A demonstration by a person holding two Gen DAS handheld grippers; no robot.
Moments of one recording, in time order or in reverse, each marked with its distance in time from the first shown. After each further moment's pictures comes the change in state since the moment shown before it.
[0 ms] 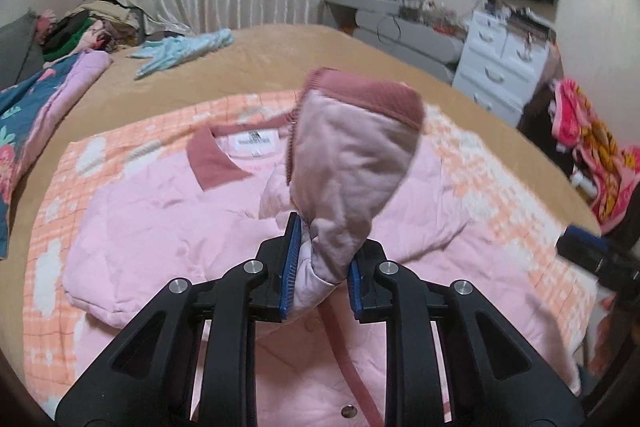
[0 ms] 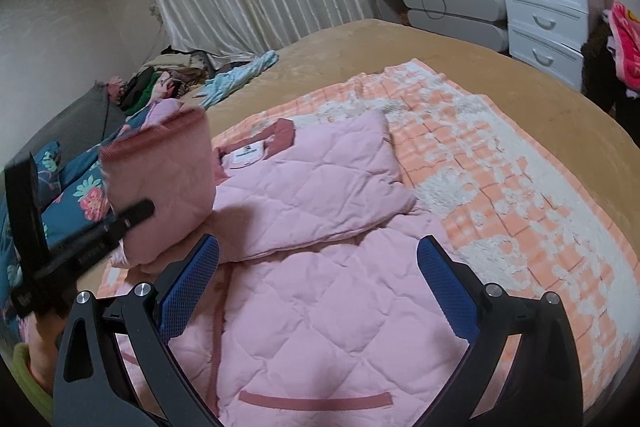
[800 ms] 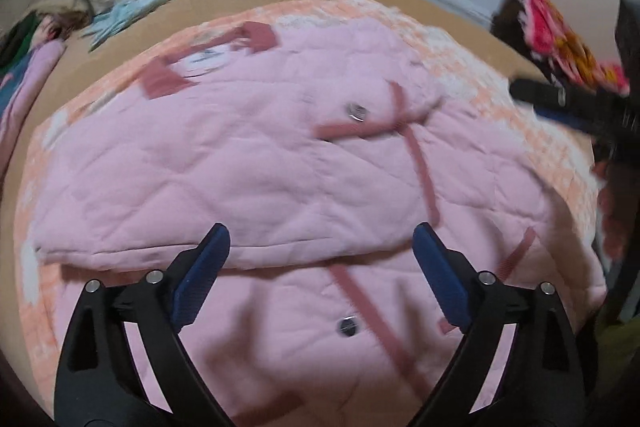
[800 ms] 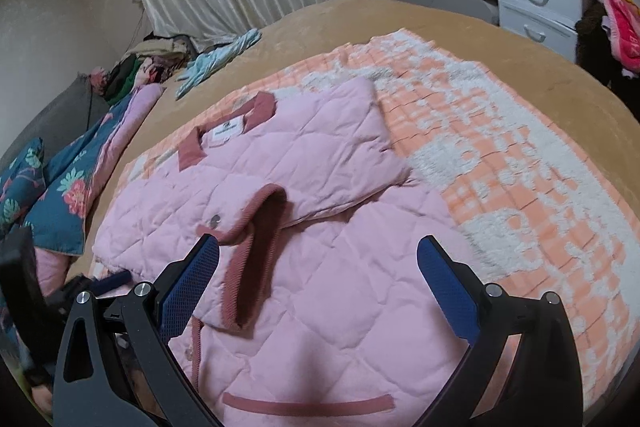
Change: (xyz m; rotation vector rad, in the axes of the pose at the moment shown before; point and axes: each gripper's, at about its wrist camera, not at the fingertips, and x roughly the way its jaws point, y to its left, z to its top) left arm 0.005 0.006 -0.066 0.124 0.213 -0.079; right arm 0.037 -0.003 -0.014 0.022 0.086 -0.028
